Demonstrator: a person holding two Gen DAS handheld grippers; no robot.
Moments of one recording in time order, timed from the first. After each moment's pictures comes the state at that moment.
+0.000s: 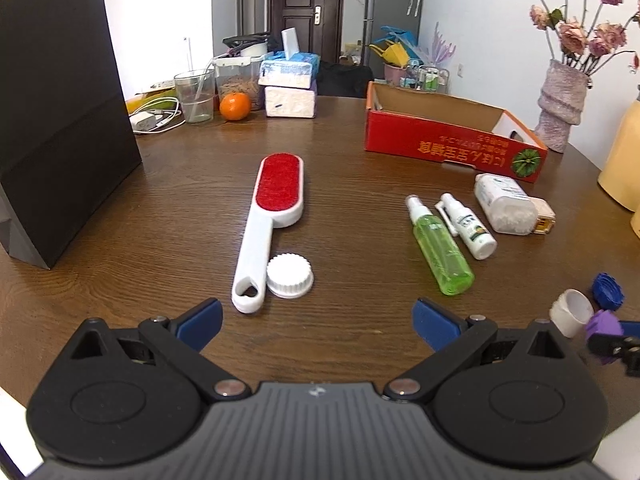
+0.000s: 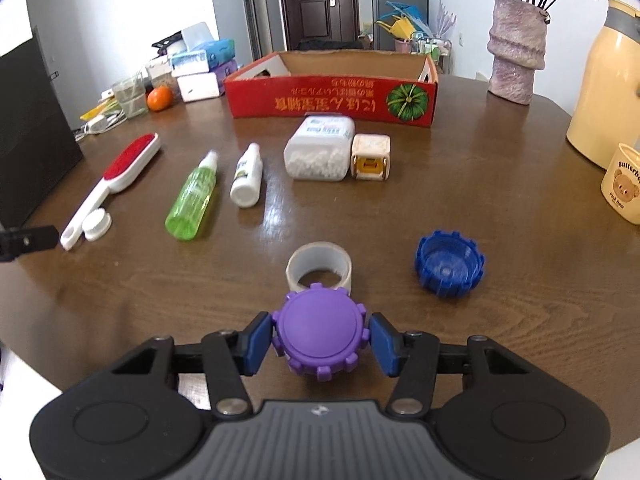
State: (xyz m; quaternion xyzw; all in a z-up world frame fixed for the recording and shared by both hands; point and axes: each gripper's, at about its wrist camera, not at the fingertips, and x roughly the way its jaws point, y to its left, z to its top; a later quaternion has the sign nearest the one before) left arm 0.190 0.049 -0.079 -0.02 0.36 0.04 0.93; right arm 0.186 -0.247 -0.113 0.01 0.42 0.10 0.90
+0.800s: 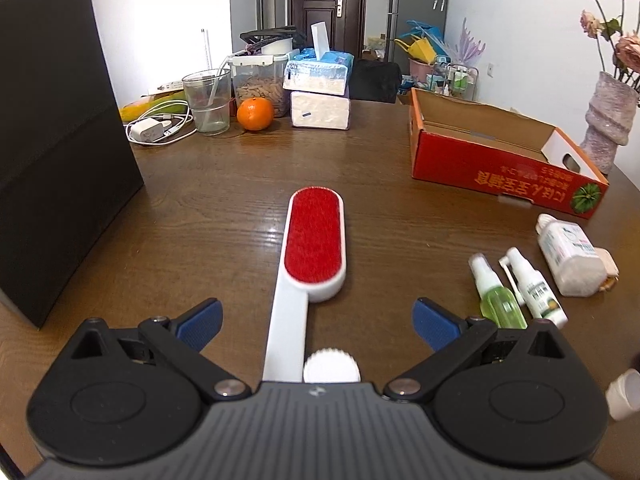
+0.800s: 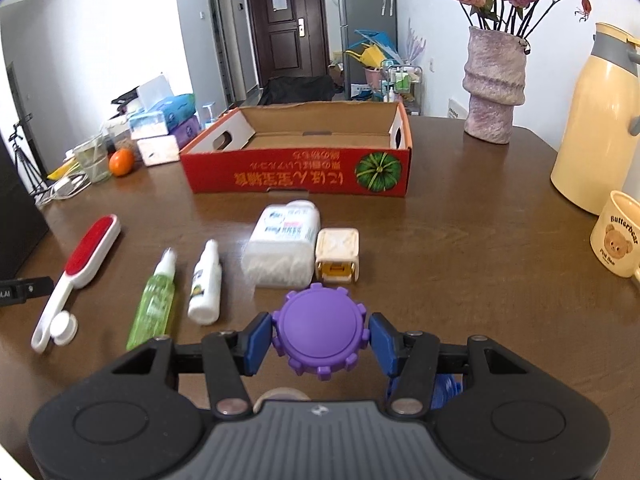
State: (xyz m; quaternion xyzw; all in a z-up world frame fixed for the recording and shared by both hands) left arm 0.289 0.082 -0.080 -0.03 0.37 0.07 0.93; right arm 0.266 -0.257 -0.082 0.03 0.38 0.05 0.92
